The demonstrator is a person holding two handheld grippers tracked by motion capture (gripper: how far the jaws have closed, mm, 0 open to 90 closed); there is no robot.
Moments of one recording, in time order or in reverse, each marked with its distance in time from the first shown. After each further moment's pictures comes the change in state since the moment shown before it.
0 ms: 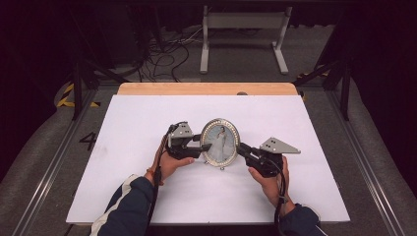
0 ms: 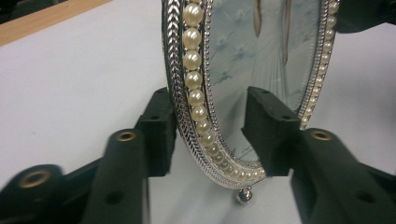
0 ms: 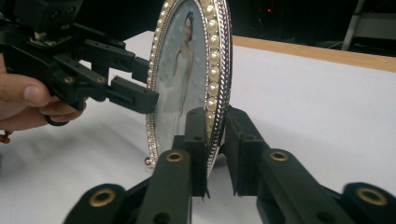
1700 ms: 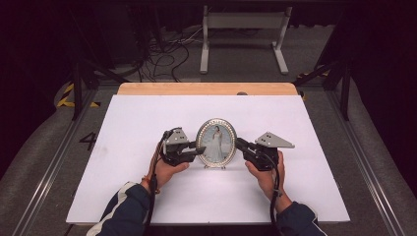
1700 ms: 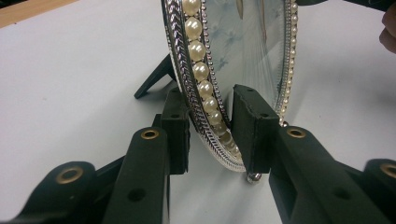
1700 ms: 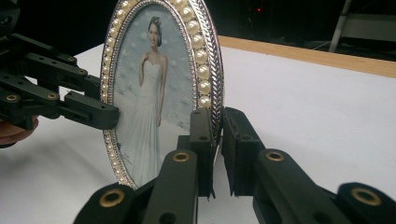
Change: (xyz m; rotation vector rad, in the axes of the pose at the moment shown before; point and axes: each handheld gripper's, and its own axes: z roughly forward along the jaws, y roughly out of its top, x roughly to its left) left arm -0.011 -0.014 -0.015 0.018 0.041 -0.034; right arm -0.005 0.006 0.017 0.003 -0.038 -0.005
